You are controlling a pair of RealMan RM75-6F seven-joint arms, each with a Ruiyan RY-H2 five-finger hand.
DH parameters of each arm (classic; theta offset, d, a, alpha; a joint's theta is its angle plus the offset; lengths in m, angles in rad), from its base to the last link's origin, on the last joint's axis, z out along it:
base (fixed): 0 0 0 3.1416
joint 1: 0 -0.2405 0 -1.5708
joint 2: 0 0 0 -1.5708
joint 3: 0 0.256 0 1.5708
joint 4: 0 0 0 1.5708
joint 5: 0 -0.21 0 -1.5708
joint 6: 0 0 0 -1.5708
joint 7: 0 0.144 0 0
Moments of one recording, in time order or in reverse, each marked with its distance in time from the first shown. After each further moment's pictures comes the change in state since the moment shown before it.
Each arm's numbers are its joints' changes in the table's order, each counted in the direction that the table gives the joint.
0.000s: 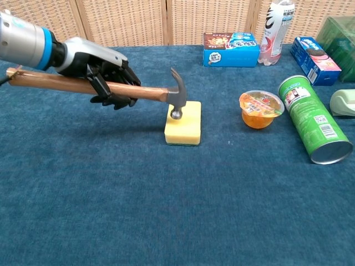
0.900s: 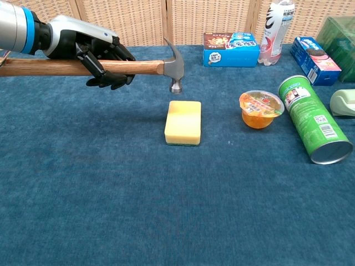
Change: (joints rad) left arm -0.042 -0.066 0.008 0.023 -0.090 -0.141 -0.139; right arm 0.005 -0.004 0.002 0.022 0.010 -0.007 -0.028
